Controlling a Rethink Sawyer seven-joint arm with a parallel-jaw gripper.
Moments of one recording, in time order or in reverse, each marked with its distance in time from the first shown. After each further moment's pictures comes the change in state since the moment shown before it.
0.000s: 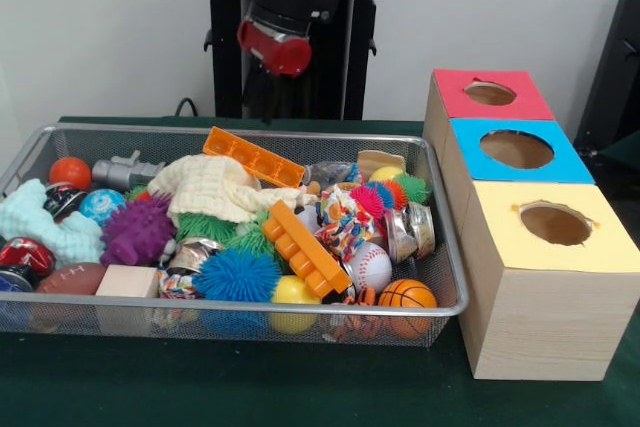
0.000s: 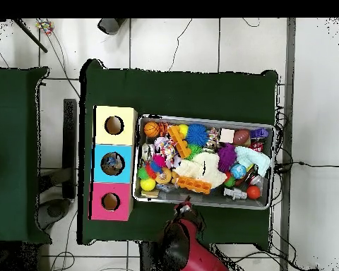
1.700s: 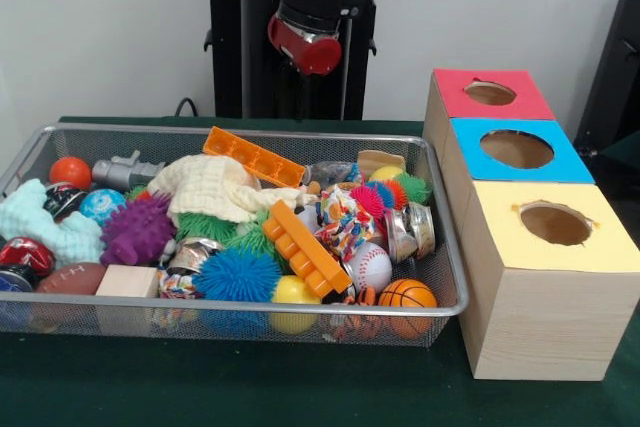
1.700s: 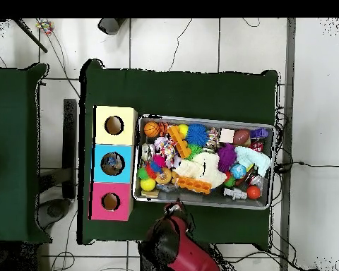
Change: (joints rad) arm 0.097 -0.003 -0.011 -0.021 0.109 0.147 0.000
